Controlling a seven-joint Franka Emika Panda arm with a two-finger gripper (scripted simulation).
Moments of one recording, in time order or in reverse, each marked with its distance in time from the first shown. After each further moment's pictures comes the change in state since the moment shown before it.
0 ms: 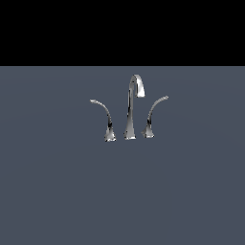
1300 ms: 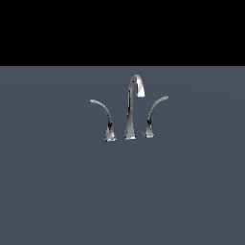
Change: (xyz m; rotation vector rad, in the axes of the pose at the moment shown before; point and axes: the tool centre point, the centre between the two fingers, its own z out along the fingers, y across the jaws) arm 0.044 -0.056 0.066 -0.002 -0.004 0.283
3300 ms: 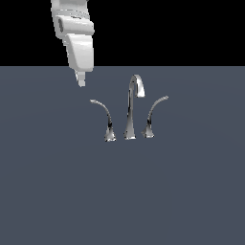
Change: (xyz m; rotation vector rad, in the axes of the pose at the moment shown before) arm 0.168 -0.117 0.191 -0.005 -0.010 0.814
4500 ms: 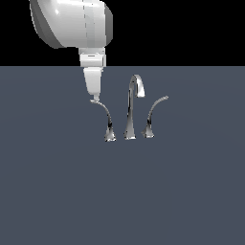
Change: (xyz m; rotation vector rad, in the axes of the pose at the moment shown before) arm 0.060 -0.061 0.071 -0.008 0.003 0.320
